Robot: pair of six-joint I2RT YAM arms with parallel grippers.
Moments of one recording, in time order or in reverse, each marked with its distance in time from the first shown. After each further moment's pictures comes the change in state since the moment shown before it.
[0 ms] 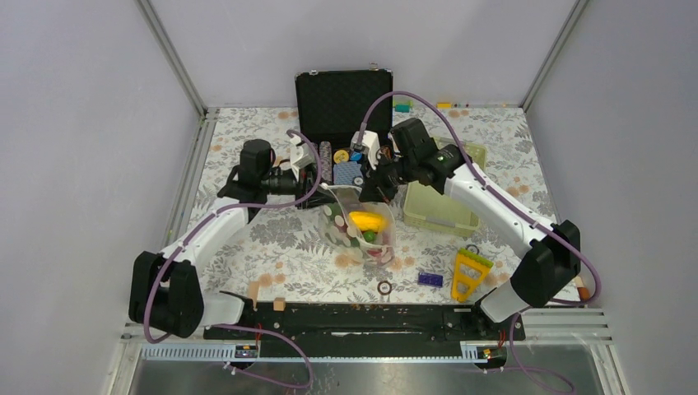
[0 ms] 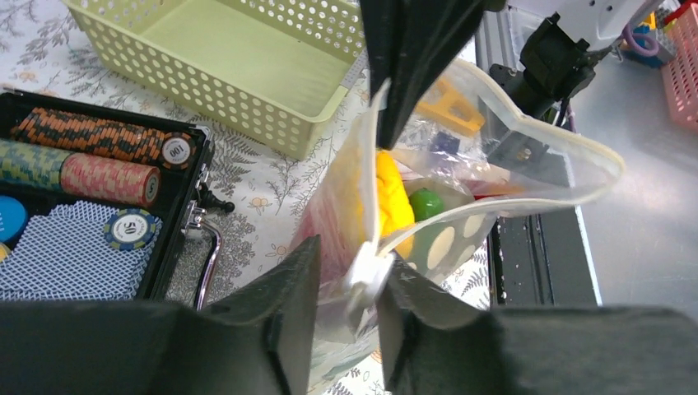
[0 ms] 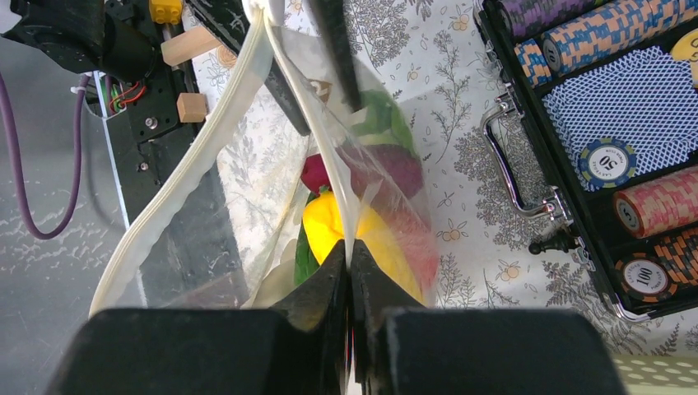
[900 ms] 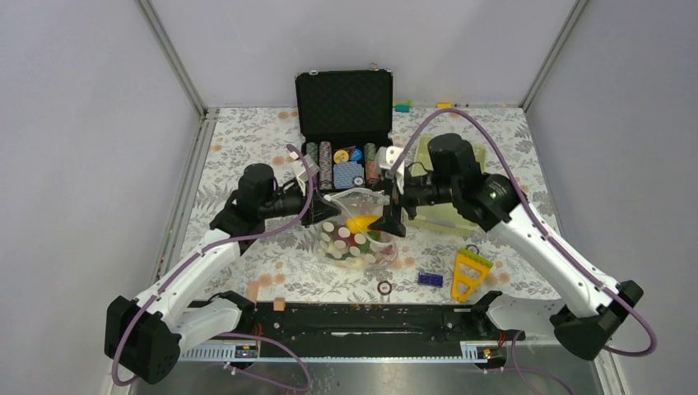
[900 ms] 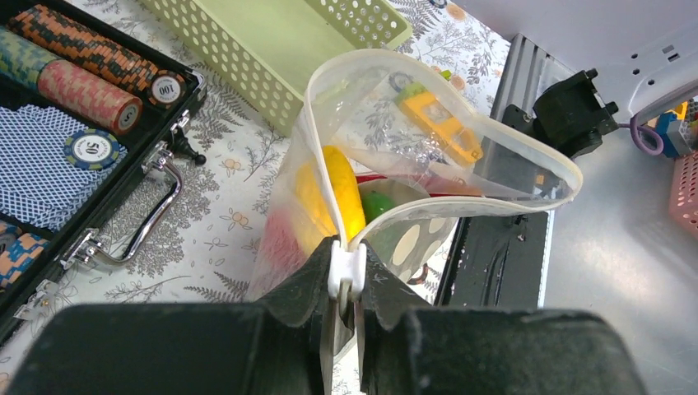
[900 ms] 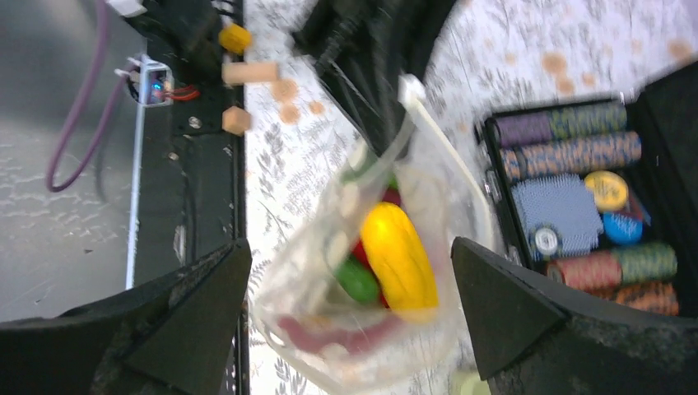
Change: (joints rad) left arm -0.170 -0.285 -0.144 -0.024 -0.377 -0.297; right arm 0.028 -0.324 -0.099 -0.002 -0.051 -0.142
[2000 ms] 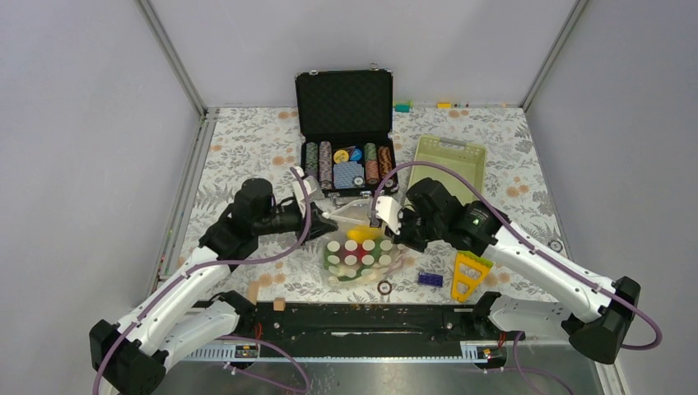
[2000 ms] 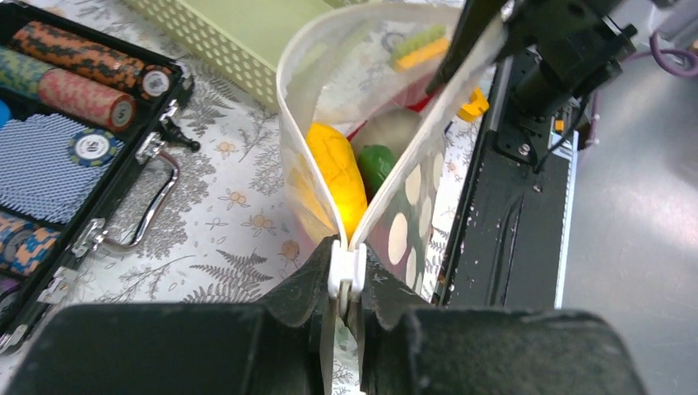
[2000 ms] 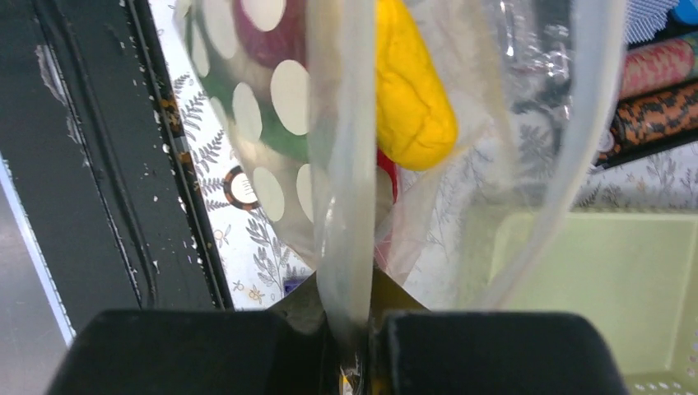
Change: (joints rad) left arm -0.105 -0.161 -0.002 -0.203 -0.124 0.143; right arm 0.220 -0.104 -0.259 -0.148 0.479 -0.086
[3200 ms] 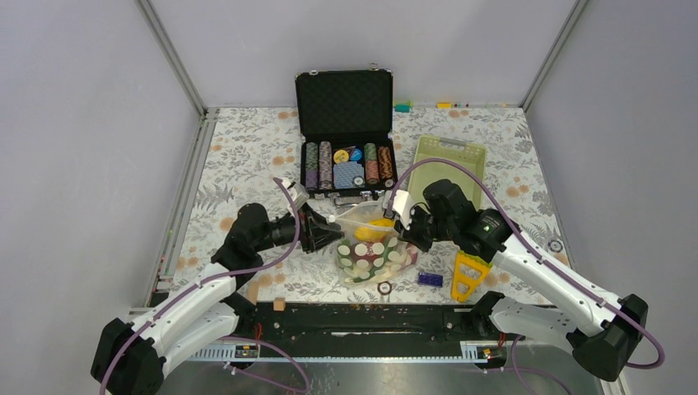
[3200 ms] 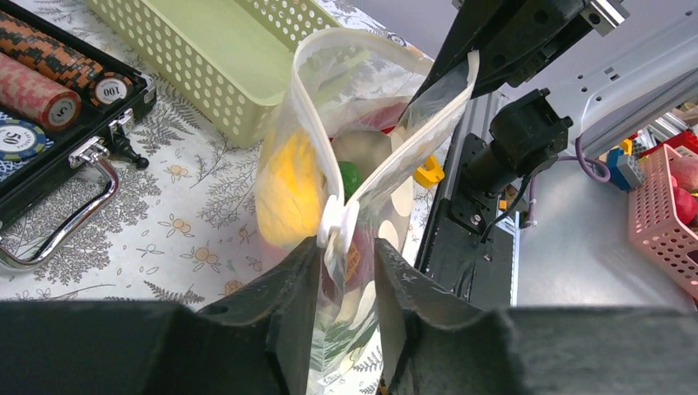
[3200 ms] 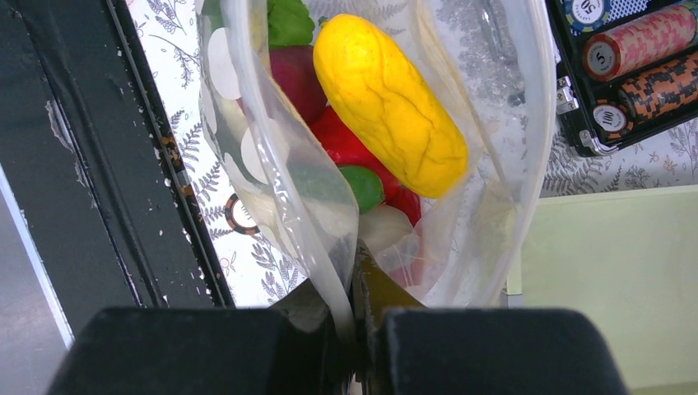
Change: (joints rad) left arm -0.002 -0.061 -0.337 0.542 0.012 -0.367; right arm -0.119 -0.102 -0.133 0.126 -0.085 0.079
